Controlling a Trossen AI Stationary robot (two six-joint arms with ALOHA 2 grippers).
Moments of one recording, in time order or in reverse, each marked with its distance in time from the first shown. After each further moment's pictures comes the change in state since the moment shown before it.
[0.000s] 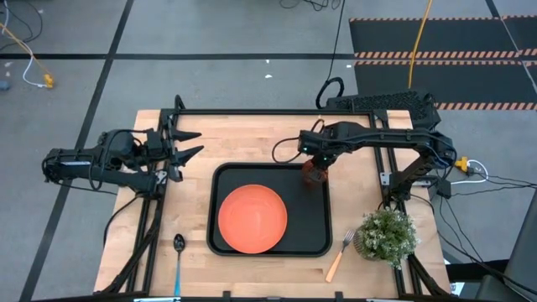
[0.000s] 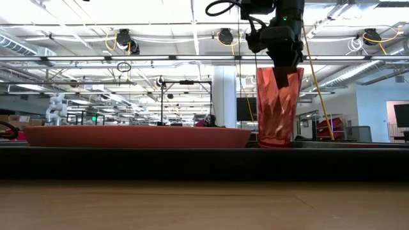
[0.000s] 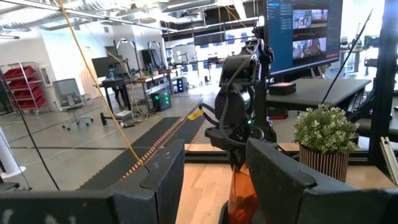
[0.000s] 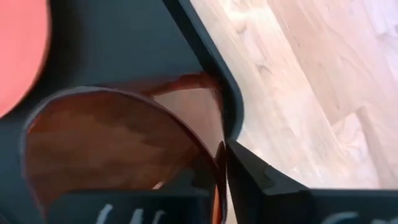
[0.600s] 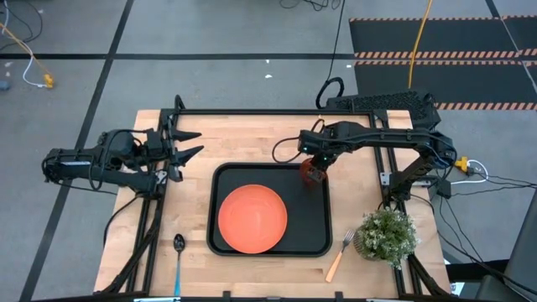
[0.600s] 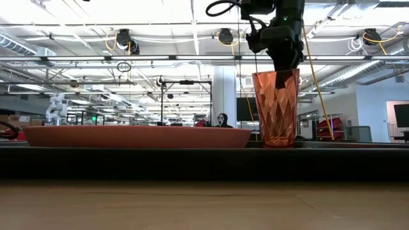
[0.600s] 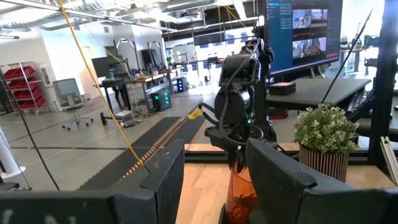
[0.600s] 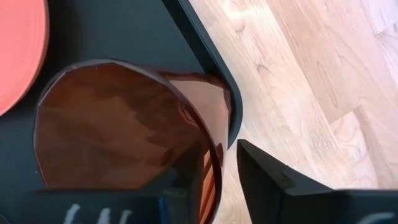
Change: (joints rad) left arm 0.000 0.000 0.000 -0.001 0.000 0.001; right arm 0.000 -0.001 0.002 -0.004 -0.001 0.001
